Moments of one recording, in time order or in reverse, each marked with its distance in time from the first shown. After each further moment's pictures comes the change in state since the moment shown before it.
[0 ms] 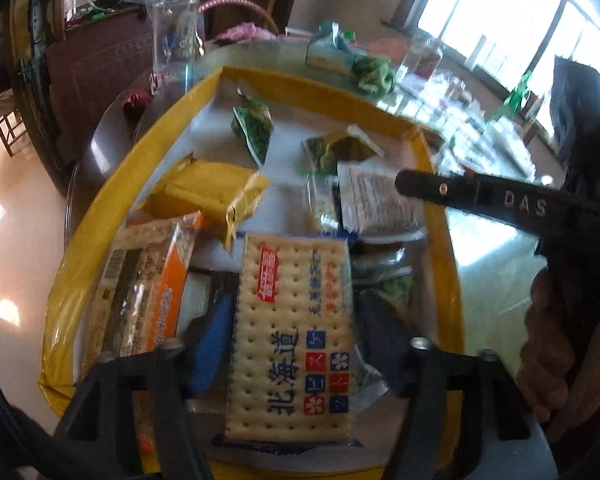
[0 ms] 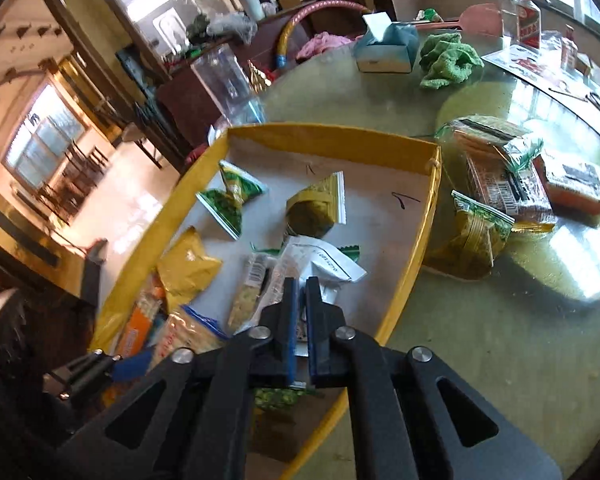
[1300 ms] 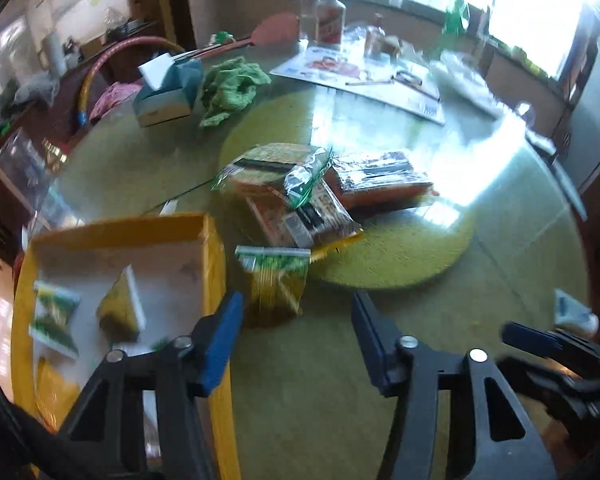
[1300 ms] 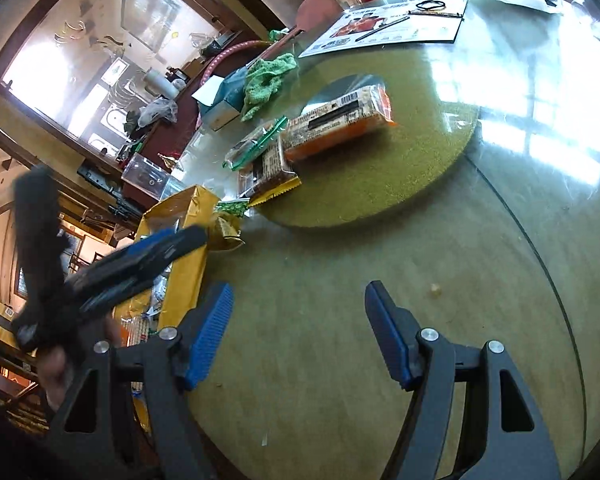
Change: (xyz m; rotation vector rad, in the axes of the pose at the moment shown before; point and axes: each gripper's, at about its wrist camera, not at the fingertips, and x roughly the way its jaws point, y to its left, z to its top) left arm 0.106 -0.192 0.101 0.387 0.093 0.058; right arm -0.118 -0.193 -0.069 0.392 -0.104 0.042
